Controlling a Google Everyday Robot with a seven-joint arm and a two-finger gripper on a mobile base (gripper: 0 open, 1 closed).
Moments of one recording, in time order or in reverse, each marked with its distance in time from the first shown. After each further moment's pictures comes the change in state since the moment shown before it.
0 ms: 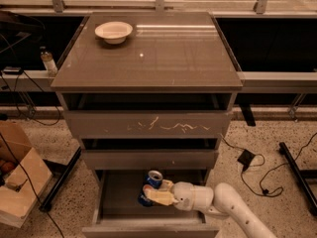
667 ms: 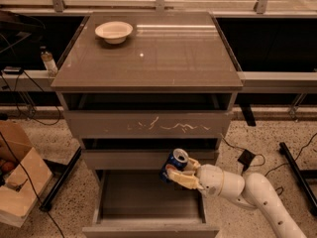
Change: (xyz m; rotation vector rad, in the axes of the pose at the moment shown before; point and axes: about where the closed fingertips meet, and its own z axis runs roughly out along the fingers) arm -0.117 0.044 -0.079 0.106 -0.115 -0.348
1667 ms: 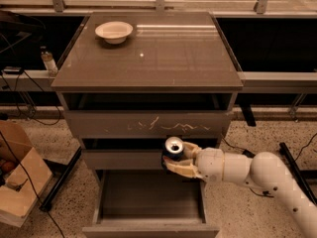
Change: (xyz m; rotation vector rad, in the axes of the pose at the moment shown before) arm -0.055 0.019 0.016 0.048 0.230 -0.274
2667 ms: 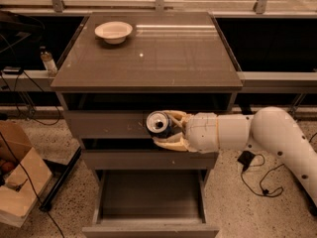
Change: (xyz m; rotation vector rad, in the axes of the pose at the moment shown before) arm -0.123 0.015 0.020 -0.068 0.166 -0.408
